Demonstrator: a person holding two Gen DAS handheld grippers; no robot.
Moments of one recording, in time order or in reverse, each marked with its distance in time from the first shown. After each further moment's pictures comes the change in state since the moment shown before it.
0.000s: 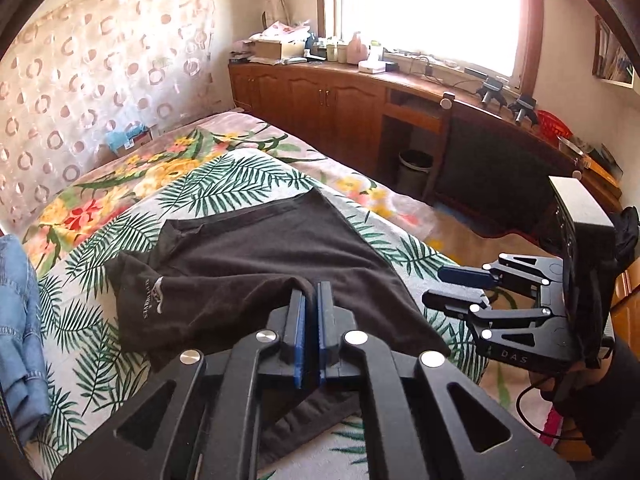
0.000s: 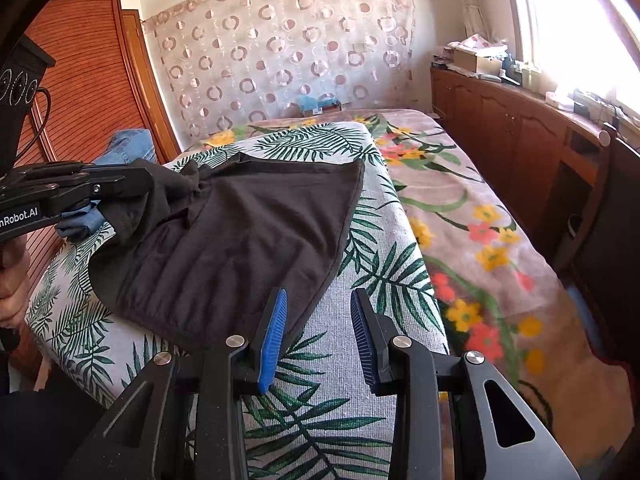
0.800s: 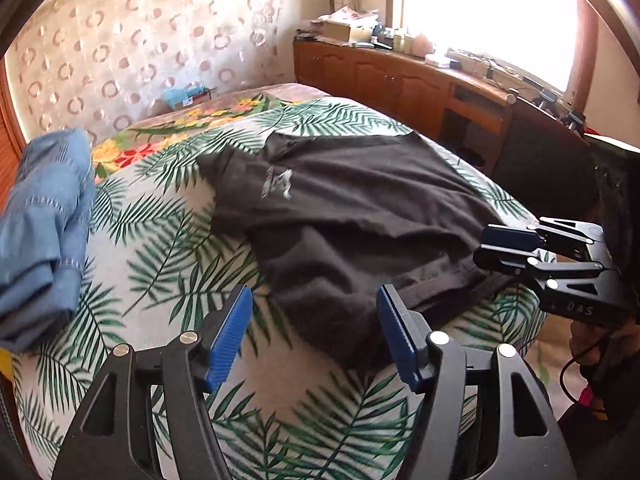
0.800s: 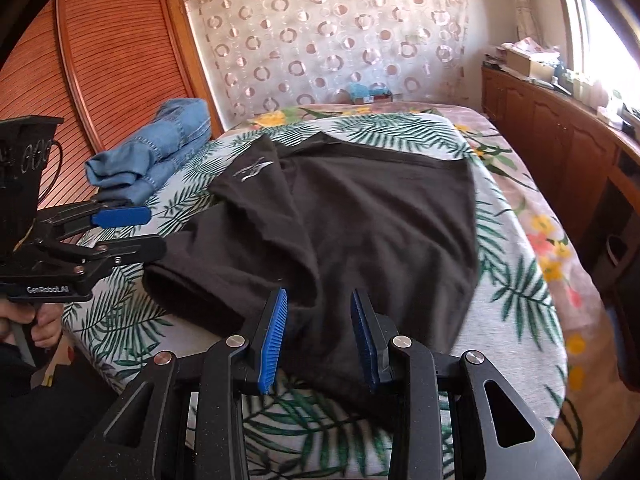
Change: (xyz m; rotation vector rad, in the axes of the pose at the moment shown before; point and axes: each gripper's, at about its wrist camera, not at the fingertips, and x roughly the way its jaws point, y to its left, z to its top) left arm -0.017 0.075 -0.094 -0.157 0.043 0.138; right arm 0.031 0.059 0.006 -0.094 0.053 0.134
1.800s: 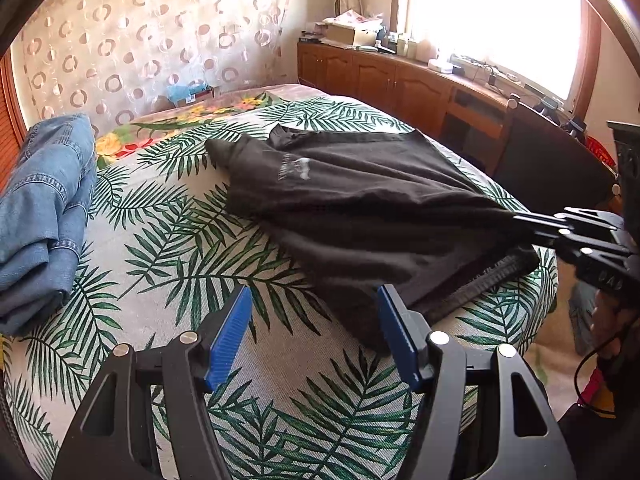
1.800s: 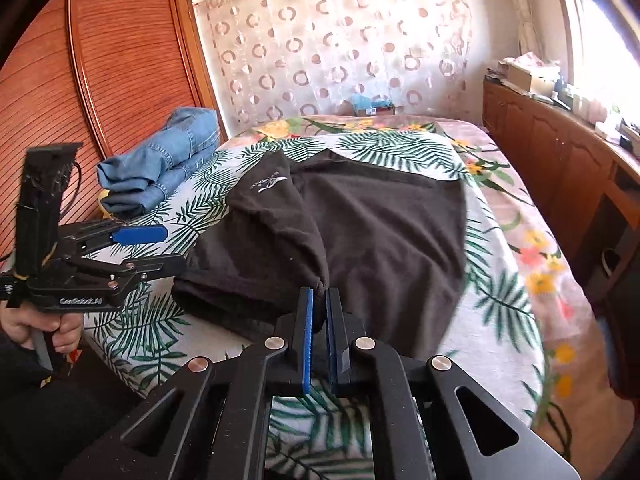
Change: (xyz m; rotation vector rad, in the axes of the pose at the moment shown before) left arm 0.001 0.003 -0.010 -0.024 -0.012 -0.016; right arm -0.027 0.002 0.001 -0.018 -0.043 -0.015
